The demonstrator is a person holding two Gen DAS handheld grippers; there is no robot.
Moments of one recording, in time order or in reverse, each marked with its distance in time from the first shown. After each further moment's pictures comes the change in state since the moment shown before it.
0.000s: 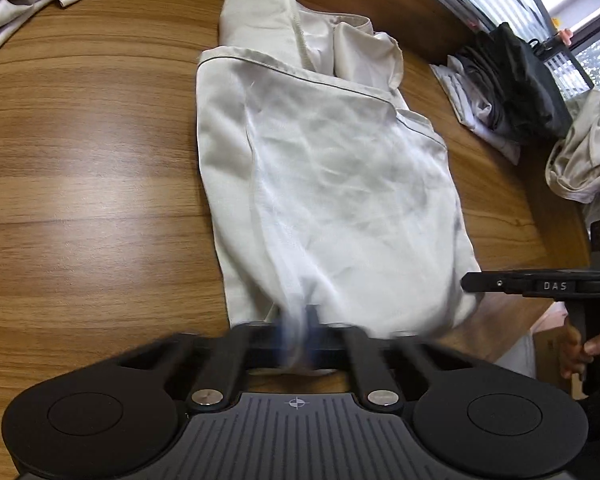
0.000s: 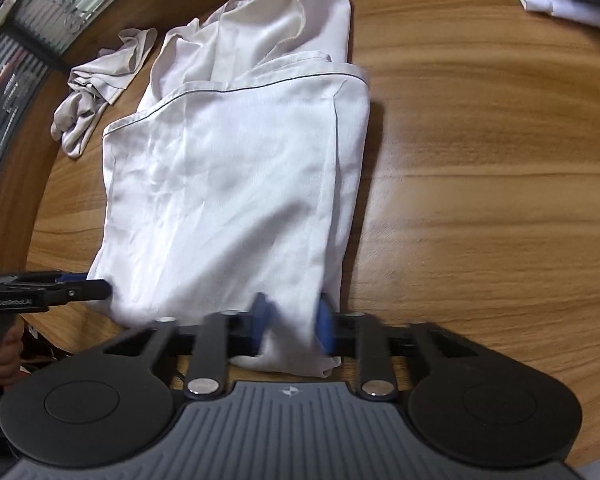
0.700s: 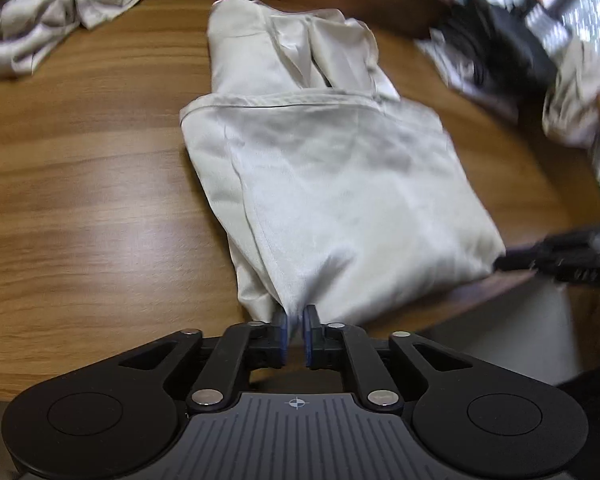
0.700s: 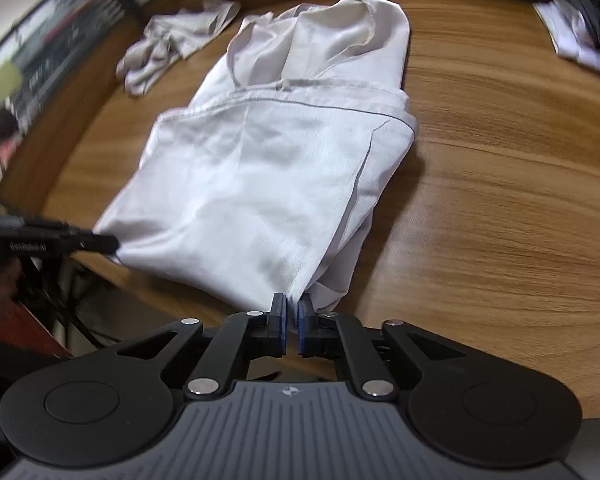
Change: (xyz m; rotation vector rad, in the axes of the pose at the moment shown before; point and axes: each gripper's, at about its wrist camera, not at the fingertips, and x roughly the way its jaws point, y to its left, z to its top) left arm -0.041 -0.032 -0.078 0.173 -0.037 0.161; right arm -0.047 0.026 -0.076 -0.289 -0.016 -0.019
